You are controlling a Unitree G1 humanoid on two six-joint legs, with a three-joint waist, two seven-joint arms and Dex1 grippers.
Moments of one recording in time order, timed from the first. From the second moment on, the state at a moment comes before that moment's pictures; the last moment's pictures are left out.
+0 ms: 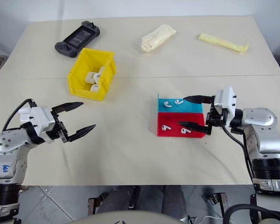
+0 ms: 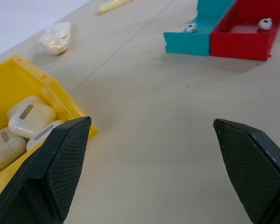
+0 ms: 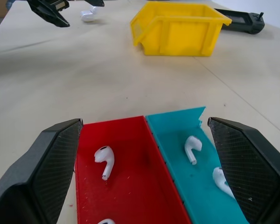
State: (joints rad) left arm -0.09 0.68 0.22 -0.07 -0.39 -0.06 -0.92; right arm -0.36 -0.74 -0.09 0.12 0.51 0.06 1.32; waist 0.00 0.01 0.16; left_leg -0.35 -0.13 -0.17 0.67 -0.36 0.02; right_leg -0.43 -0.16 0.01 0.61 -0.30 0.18
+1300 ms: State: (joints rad) left arm 0.07 0.90 0.75 -0.15 -0.76 1.02 -0.10; right arm -0.50 -0.51 0.03 0.04 0.48 0.05 1.29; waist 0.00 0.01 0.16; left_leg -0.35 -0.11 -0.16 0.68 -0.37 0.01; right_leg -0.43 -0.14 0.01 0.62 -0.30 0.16
